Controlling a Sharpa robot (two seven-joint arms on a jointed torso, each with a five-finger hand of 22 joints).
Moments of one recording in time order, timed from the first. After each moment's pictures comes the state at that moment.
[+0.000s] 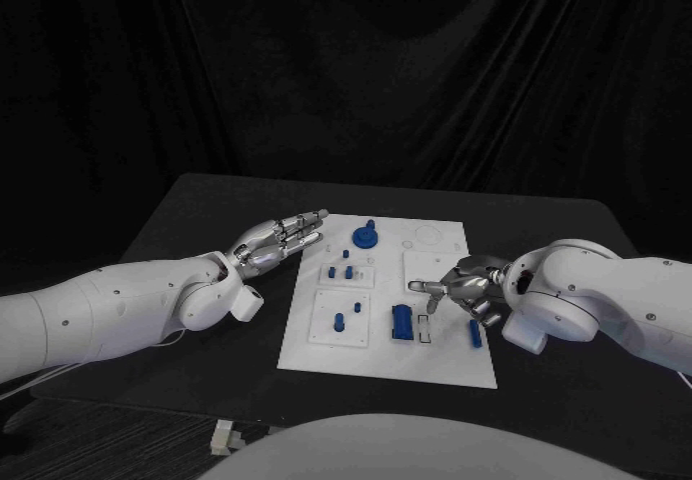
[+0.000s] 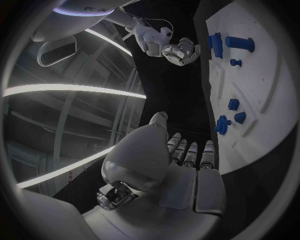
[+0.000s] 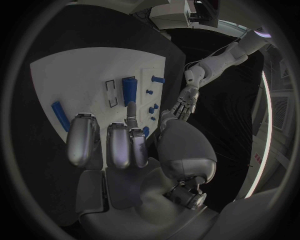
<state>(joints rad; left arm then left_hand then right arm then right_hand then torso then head) 1.03 -0.89 -0.21 1.29 -0.29 0.14 0.68 1.48 0.27 -0.18 0.26 0.50 0.22 0.07 0.03 0.03 0.04 0.04 0.09 0.02 0.00 0.08 0.01 0.00 0.16 0.01 0.18 0.01 0.02 1.24 -0.84 -0.21 1.68 -0.68 -0.06 -0.53 0.91 0.02 -0.09 0.28 0.17 0.87 0.06 0.44 0.62 1.47 -0.02 1.57 1.31 1.47 -0.09 1.43 1.25 0.06 1.47 0.01 1.27 1.31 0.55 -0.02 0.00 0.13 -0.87</state>
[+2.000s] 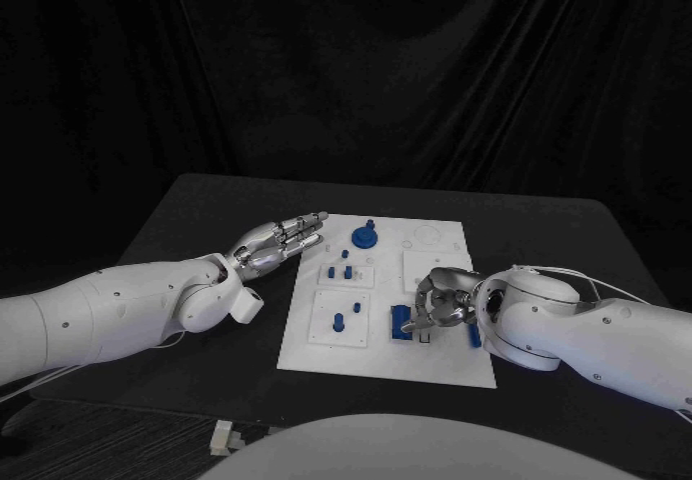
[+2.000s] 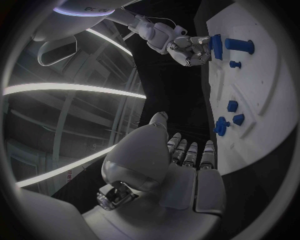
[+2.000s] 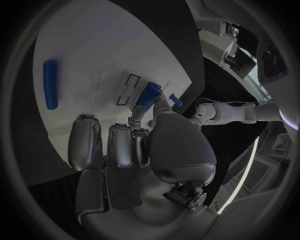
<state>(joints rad) 1.02 -0.89 -0.21 1.29 -0.29 0.15 0.68 1.48 0.27 -0.17 0.26 0.50 0.23 0.08 0.03 0.03 0.04 0.05 0.09 0.02 0.00 0.08 0.01 0.00 0.16 0.02 0.18 0.01 0.02 1.12 -0.75 -0.21 1.65 -1.28 -0.11 -0.45 1.23 -0.07 -0.09 0.15 0.06 0.80 -0.01 0.88 0.99 1.47 -0.07 1.57 1.31 1.47 -0.13 1.43 1.23 0.06 1.47 -0.01 1.30 1.31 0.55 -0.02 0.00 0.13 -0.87</state>
